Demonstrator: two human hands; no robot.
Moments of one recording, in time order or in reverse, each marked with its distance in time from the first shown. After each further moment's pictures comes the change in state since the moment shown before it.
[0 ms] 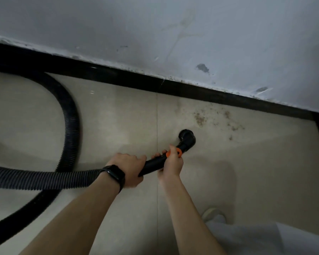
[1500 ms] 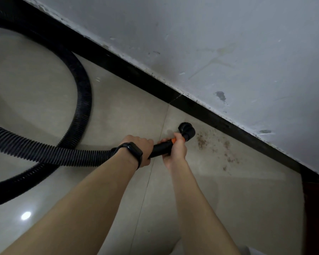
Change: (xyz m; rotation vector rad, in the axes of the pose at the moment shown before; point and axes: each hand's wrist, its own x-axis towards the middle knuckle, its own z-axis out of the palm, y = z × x) left_hand 0.045 -0.011 -0.033 -0.146 0.130 -0.176; right_hand 0.045 -0.048 0.061 -0.288 -0.154 -0.006
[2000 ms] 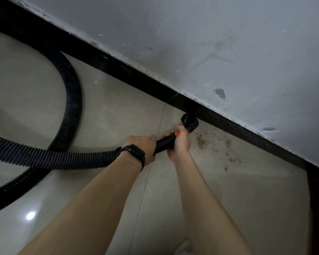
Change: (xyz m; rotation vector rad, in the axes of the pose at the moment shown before) left_hand 0.036 0.016 0.006 -0.082 0.065 -0.074; right_hand 0.043 -0.026 0.005 -0.030 0.002 -0.033
